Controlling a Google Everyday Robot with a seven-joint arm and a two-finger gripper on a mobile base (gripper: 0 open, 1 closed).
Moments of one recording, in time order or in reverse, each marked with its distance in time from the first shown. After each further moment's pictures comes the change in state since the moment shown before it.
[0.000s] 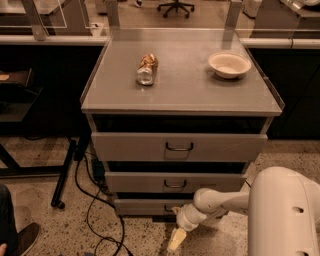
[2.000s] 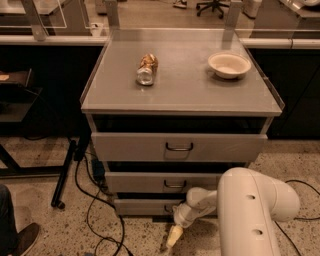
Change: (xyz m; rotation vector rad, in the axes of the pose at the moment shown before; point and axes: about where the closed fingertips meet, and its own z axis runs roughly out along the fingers) arm 0.037 -0.049 0.063 -0.010 0.089 0.048
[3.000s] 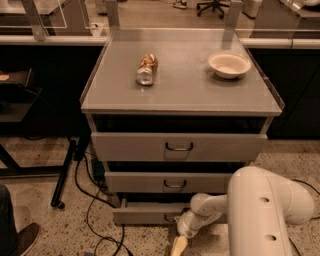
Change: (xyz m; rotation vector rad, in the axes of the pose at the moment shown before) arm 0.017 0.059 -0.014 -0.096 0.015 0.006
